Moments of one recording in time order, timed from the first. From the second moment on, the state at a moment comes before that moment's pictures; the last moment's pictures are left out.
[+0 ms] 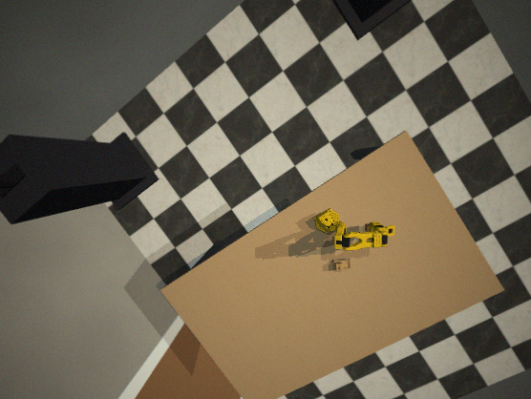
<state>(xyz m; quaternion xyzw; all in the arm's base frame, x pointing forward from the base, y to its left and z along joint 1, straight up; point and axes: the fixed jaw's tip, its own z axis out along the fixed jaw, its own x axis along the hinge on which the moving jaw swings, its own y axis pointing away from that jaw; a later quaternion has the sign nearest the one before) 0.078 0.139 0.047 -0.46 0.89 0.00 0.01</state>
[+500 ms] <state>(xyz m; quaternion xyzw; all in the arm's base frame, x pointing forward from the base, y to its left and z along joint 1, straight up) 0.078 0.140 0.043 -0.46 0.89 0.00 0.01</state>
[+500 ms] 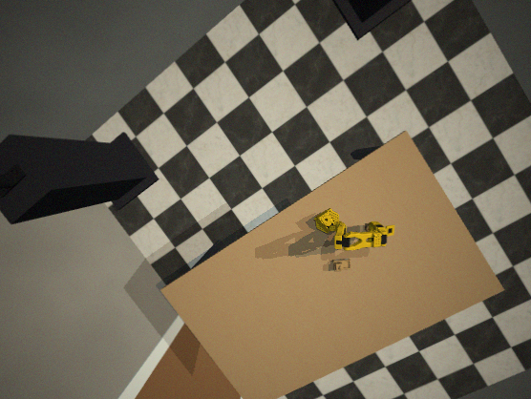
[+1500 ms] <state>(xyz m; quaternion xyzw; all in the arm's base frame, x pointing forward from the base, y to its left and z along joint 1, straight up) 0.079 0.140 0.034 -0.46 0.89 0.01 0.01</state>
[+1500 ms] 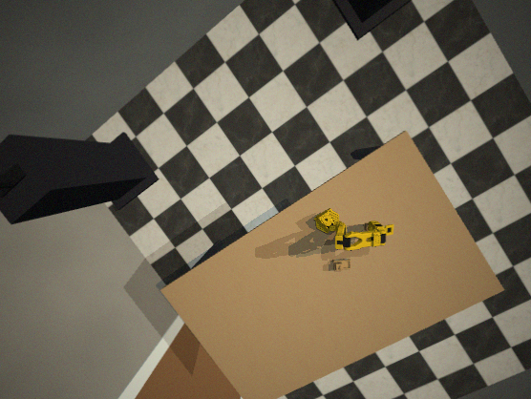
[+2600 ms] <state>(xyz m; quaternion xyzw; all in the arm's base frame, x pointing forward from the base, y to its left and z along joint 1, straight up) 0.079 0.140 0.023 -0.46 0.89 0.01 0.01</state>
